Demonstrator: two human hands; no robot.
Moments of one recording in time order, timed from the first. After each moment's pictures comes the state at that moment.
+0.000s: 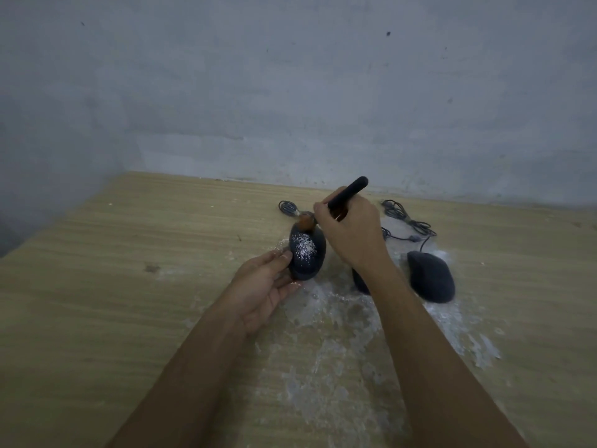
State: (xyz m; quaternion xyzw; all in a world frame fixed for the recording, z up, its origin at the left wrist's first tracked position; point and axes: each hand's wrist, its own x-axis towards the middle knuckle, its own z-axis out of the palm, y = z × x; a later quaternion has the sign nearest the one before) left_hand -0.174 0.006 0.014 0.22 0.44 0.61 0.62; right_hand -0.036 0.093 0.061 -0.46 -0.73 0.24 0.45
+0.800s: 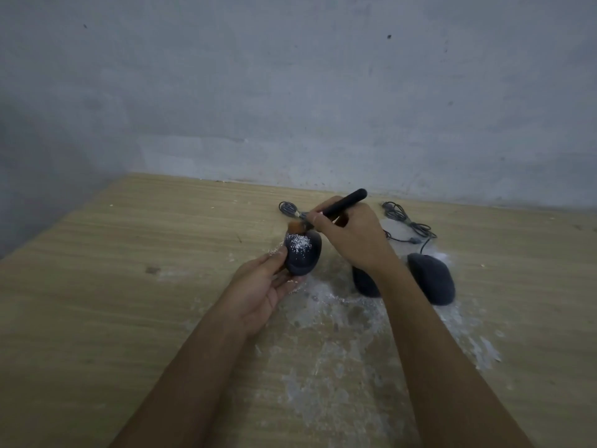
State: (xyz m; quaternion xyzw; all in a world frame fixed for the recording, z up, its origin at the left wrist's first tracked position) left_hand -0.179 0.010 0.008 0.21 0.42 0.63 0.62; right_hand -0.027 0.095 0.062 -0.41 -0.75 0.32 0.41
